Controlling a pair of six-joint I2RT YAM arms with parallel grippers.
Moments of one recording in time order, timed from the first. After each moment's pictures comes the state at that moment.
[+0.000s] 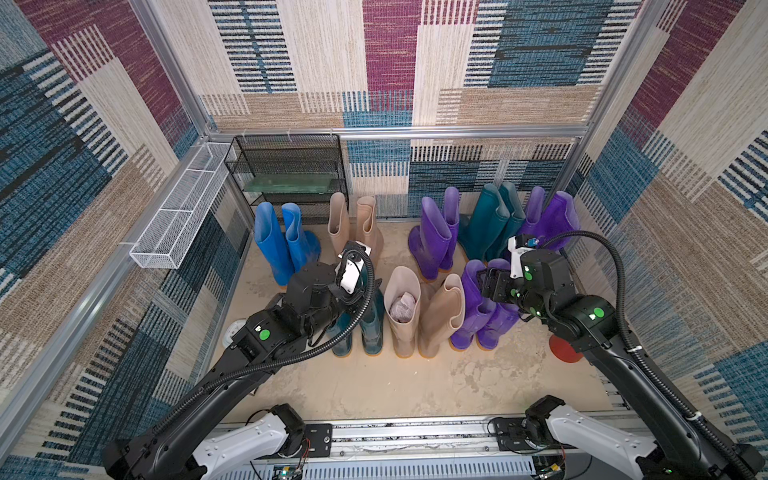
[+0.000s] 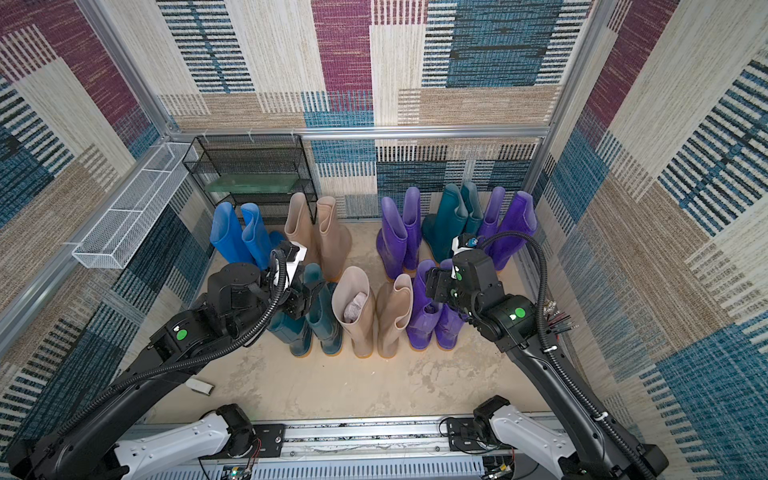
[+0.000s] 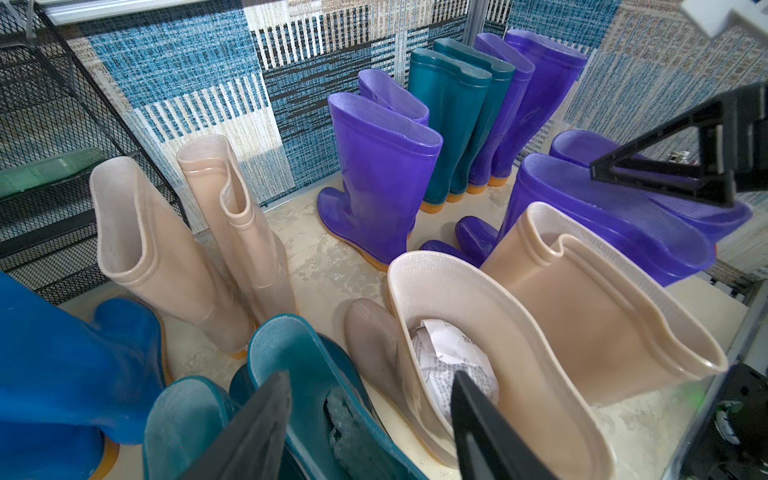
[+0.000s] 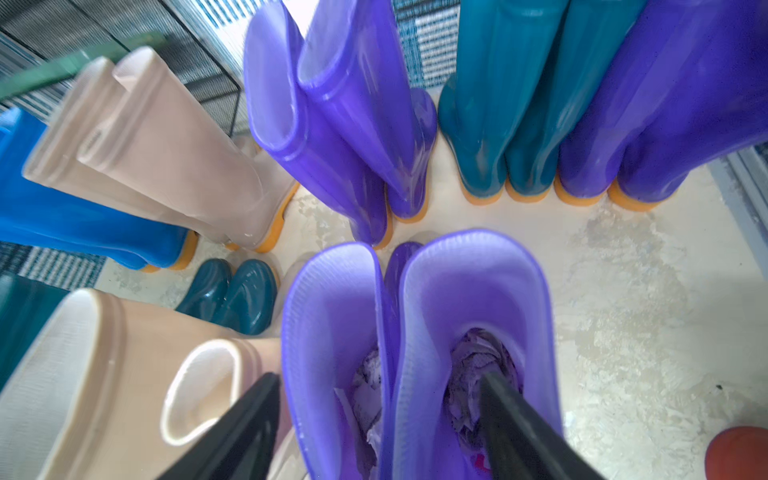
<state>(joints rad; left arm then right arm) -0.76 0.97 1.19 -0.59 -0.15 -0.02 0.48 0.98 1.20 -0.83 0.18 0.48</state>
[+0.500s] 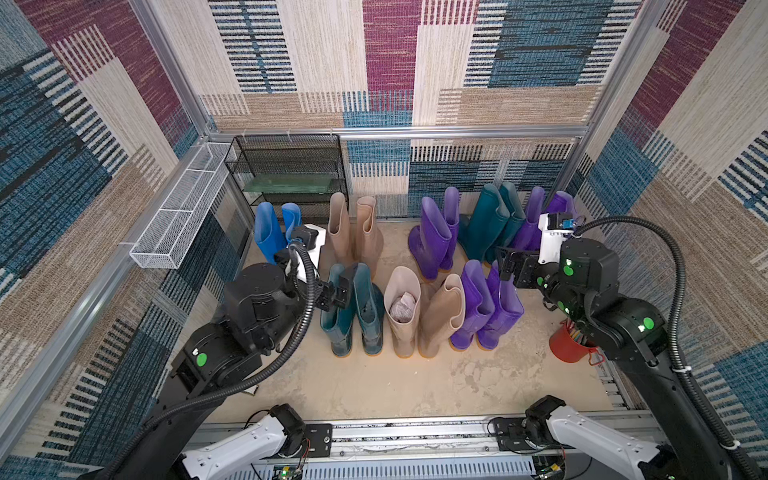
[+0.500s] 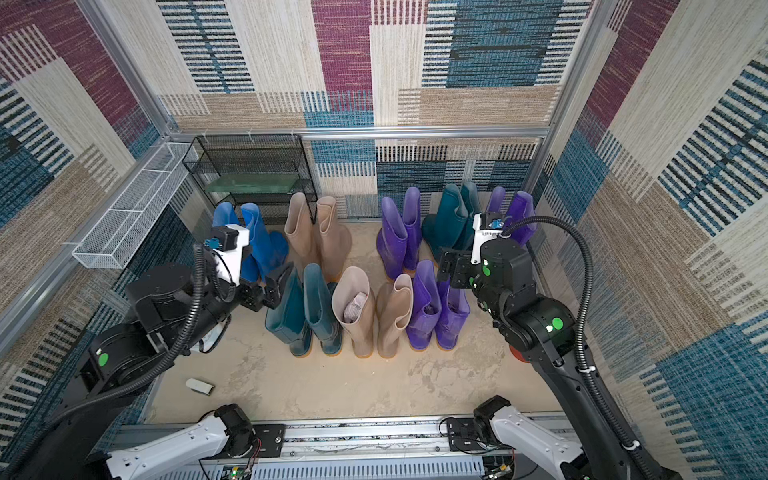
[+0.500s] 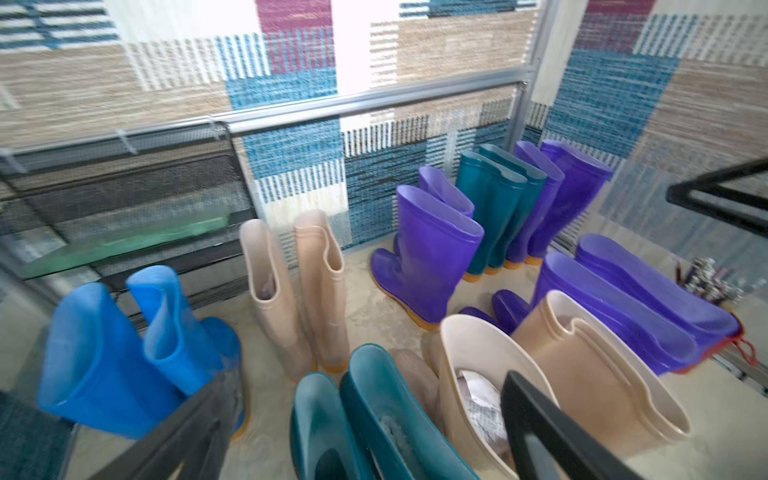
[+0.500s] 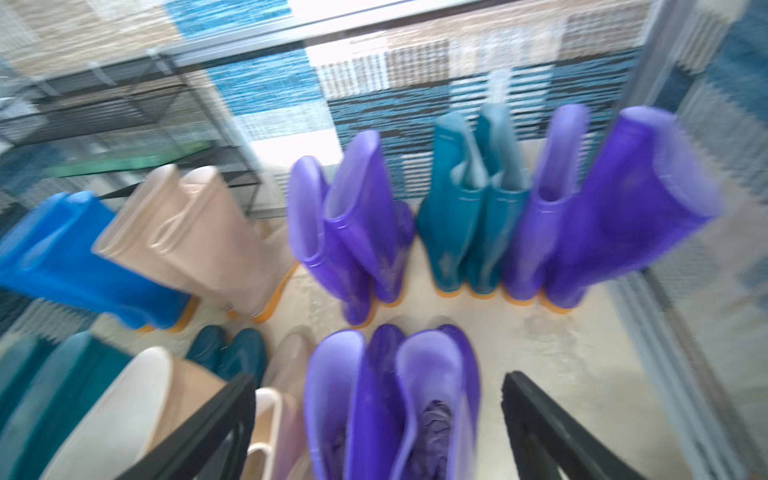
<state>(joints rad) -0.76 0.90 1.45 -0.77 -0.36 -0.06 0.47 0.92 1.37 -0.84 0.33 0.31</state>
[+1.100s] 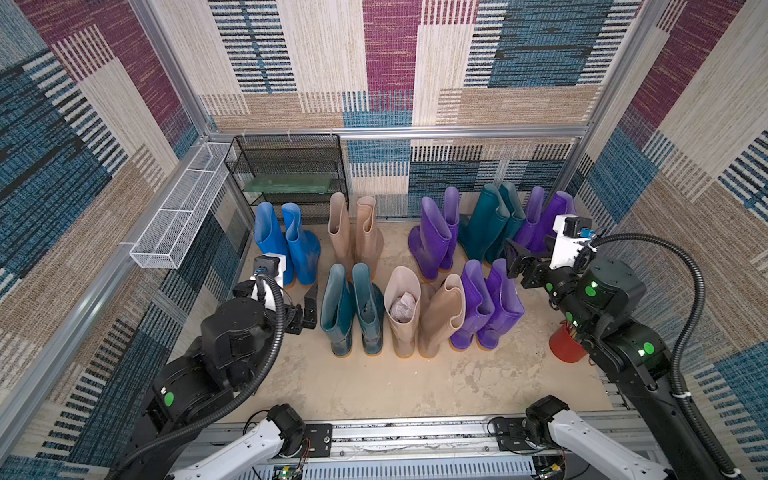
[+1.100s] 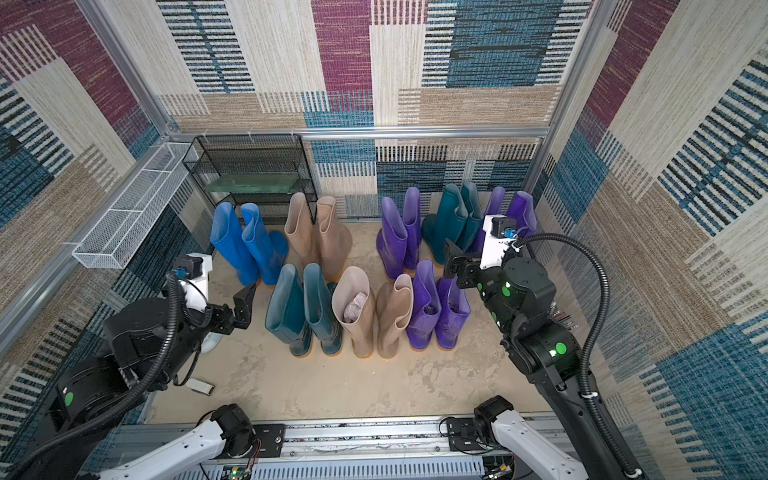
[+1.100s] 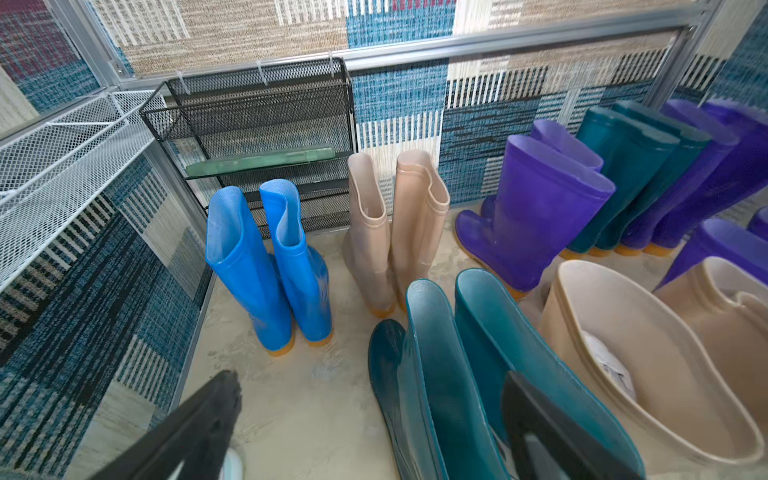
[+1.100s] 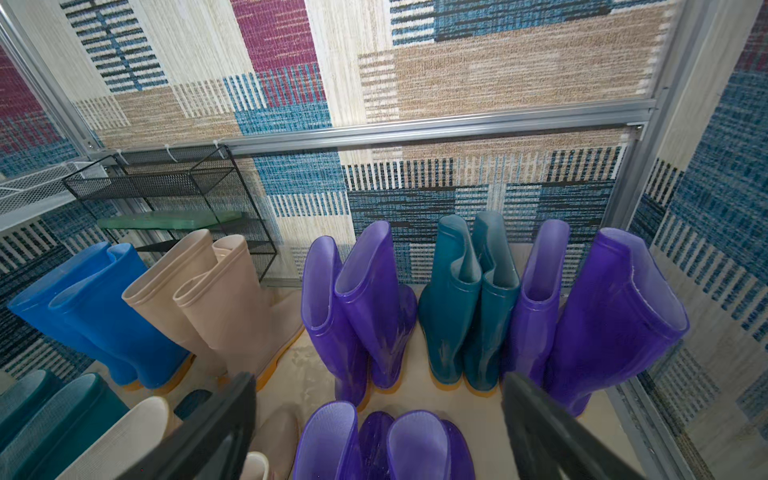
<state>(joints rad) -0.75 0.72 1.29 -0.90 -0.59 -0.10 0.41 0.79 1.18 -0.49 0.22 0.14</state>
